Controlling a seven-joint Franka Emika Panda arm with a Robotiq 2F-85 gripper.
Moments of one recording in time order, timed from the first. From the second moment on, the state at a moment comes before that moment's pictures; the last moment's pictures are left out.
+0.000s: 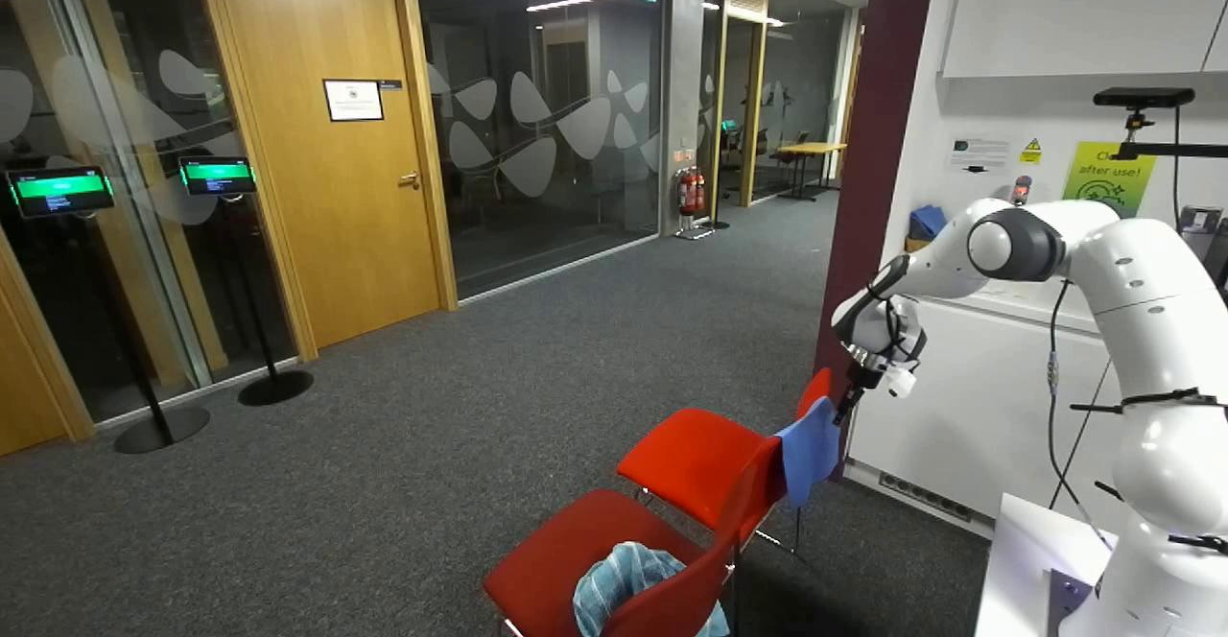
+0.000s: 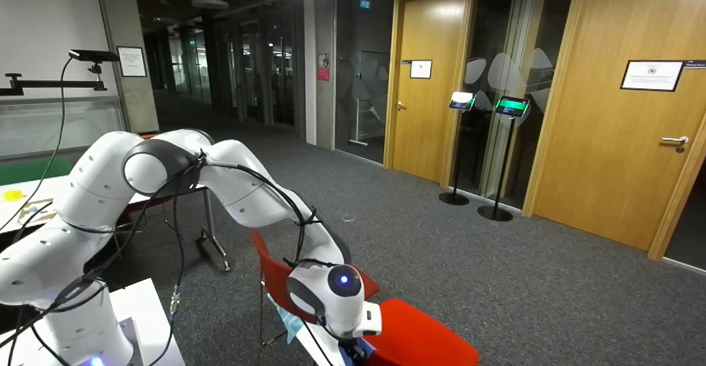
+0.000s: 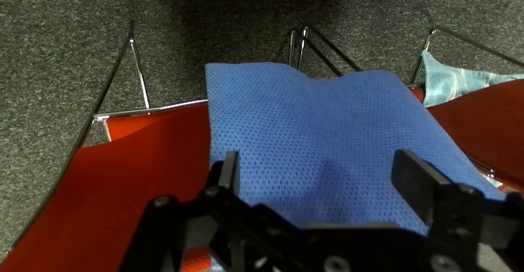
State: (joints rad) arm -0.61 0.67 -0.08 -1.94 0.66 2.55 -1.28
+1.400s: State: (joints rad) arm -0.93 0.86 0.19 -1.74 0.60 2.54 -1.56
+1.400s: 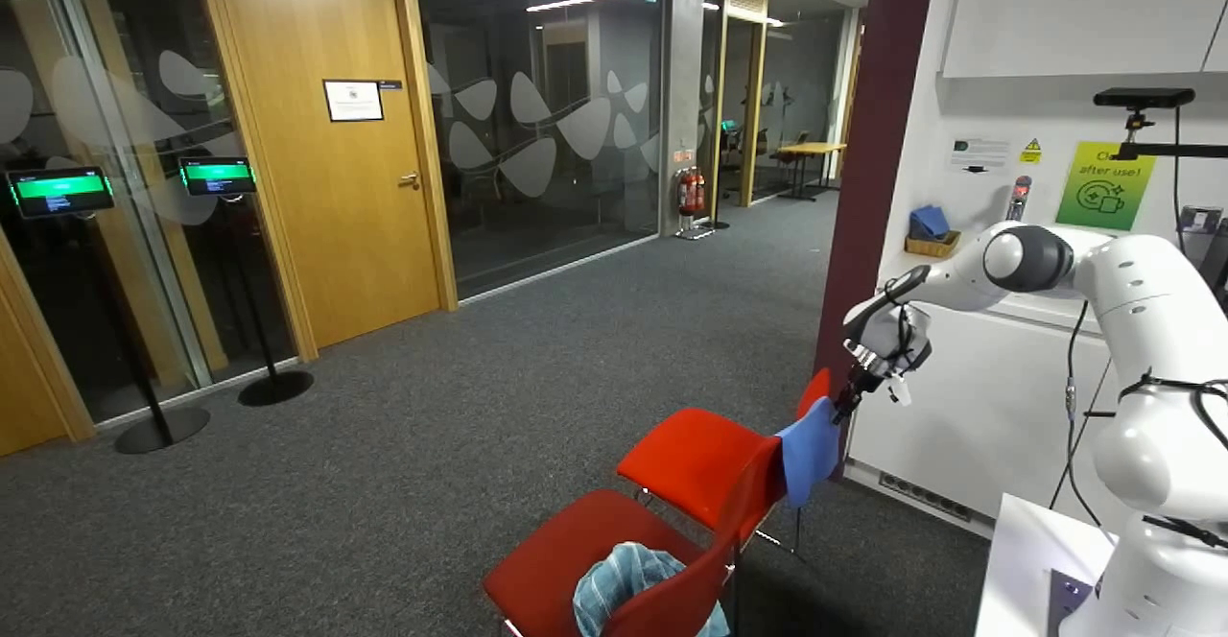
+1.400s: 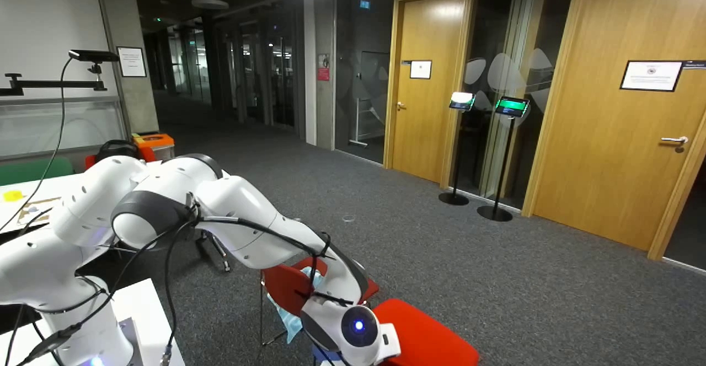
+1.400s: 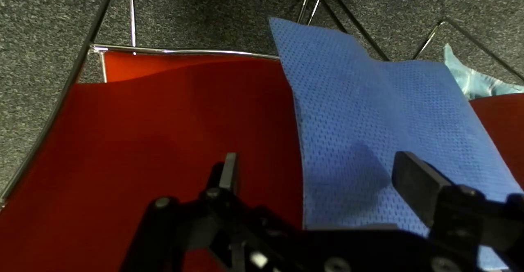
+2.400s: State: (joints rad) arm -0.94 0.89 0.19 -1.66 0.60 2.43 -1.58
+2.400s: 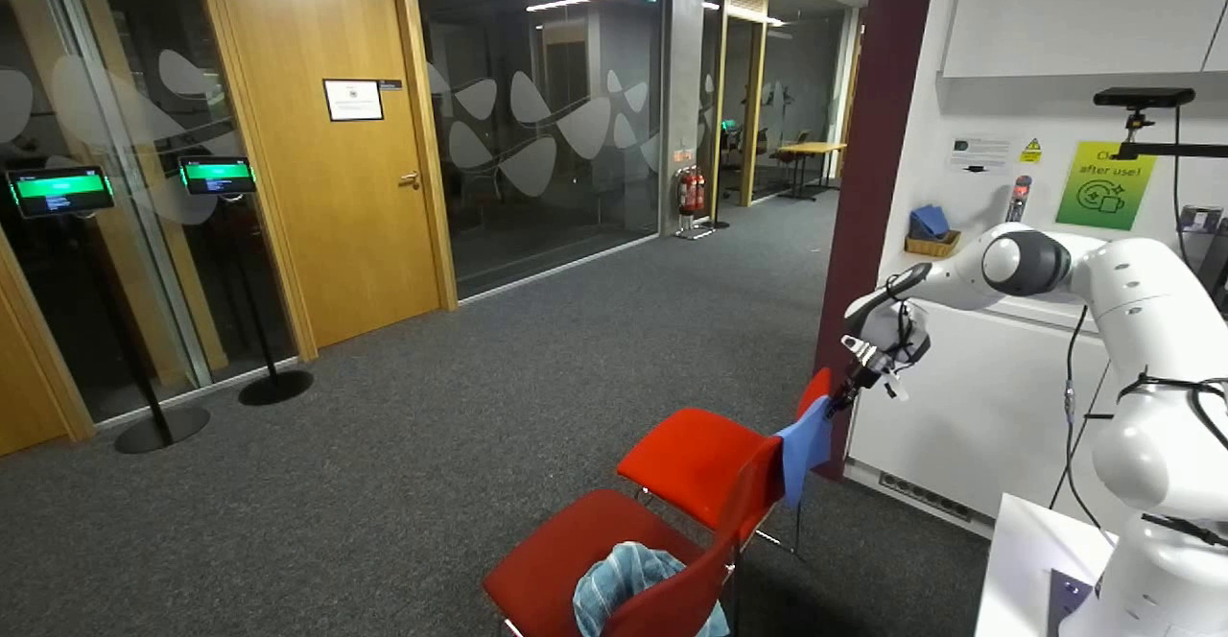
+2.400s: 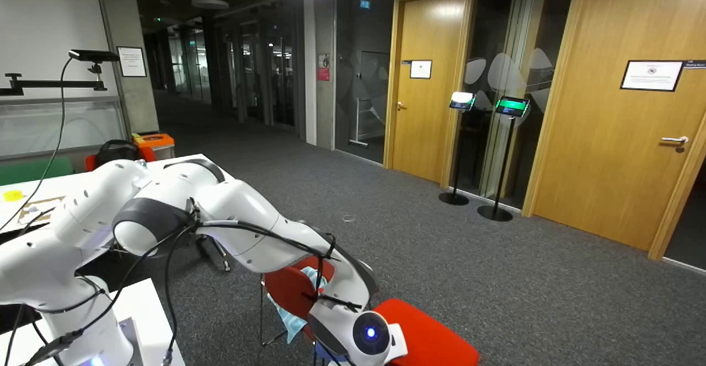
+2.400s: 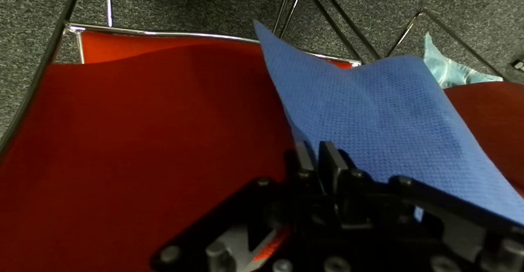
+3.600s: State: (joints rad) arm -0.94 0.46 0.13 -1.94 0.88 2.23 -1.57
